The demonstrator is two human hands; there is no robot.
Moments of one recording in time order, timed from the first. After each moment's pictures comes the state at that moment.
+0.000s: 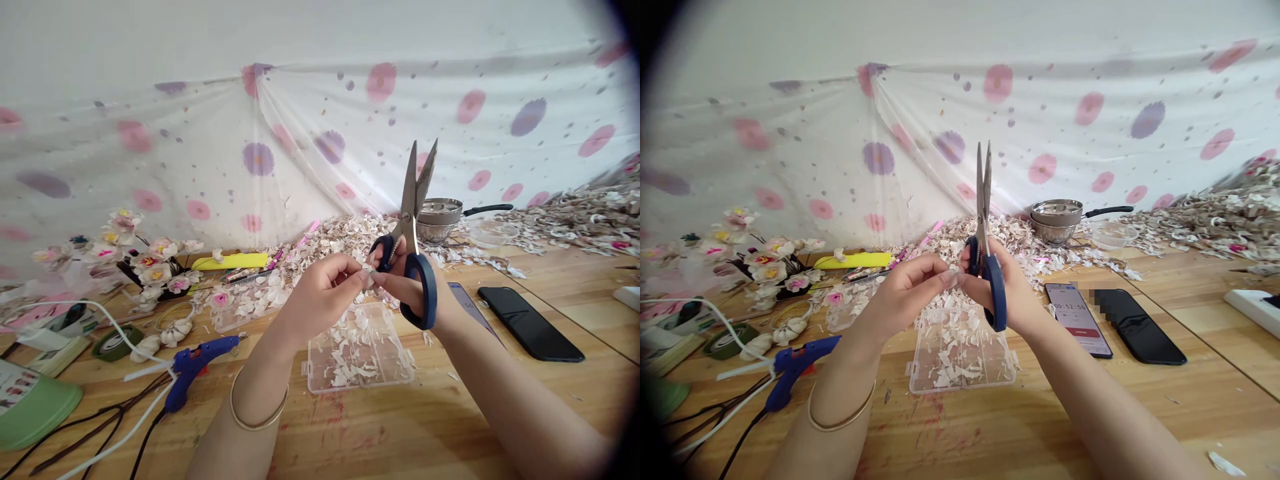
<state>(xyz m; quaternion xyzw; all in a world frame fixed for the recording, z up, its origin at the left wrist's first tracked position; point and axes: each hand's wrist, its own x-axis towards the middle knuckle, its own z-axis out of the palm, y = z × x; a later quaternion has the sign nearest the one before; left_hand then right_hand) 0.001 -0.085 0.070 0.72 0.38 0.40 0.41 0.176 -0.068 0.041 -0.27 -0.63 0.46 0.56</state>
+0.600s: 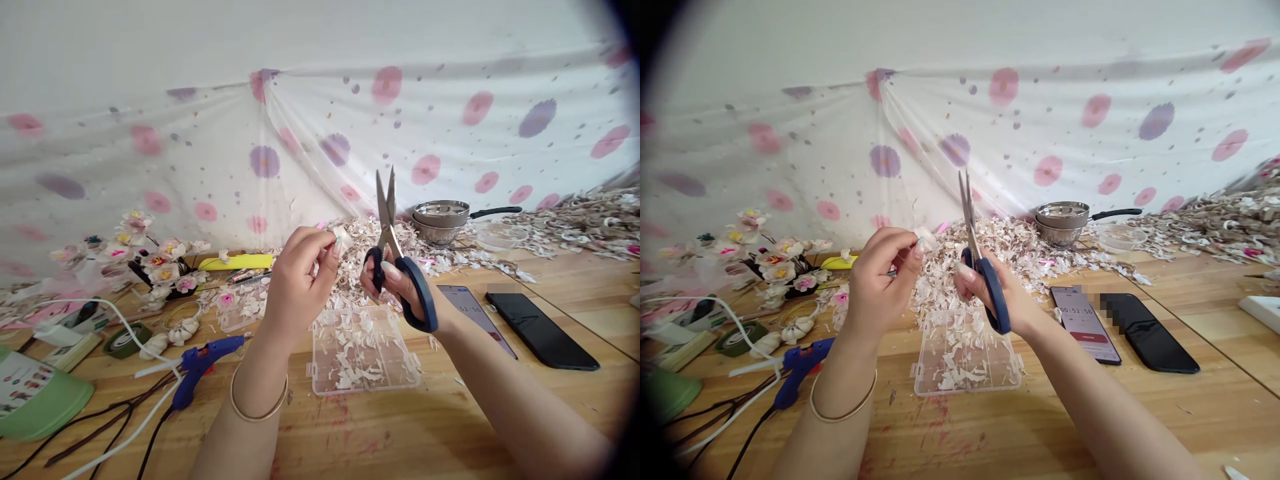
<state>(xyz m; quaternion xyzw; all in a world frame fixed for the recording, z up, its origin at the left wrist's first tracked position) -0.018 -0.072 0.073 0.76 0.30 0.57 -0.07 0.172 -0.061 0.037 -0.18 -0.71 0.47 0.49</state>
